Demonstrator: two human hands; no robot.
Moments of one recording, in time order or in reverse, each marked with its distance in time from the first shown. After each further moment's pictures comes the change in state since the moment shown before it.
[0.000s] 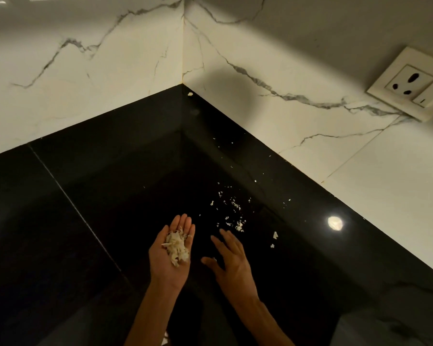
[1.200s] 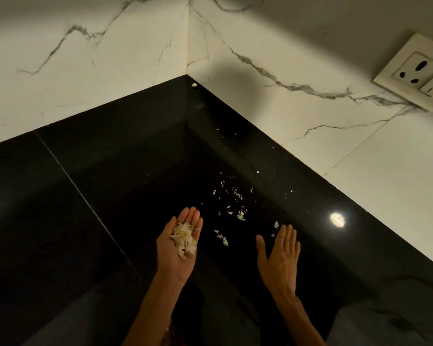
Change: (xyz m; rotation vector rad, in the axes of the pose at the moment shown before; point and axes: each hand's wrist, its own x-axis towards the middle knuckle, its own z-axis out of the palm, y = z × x) left_hand -0.011 -0.011 -0.006 0.092 -0.020 -0.002; right_hand -0.018 0.065 -0.041 -0.114 0.148 0.404
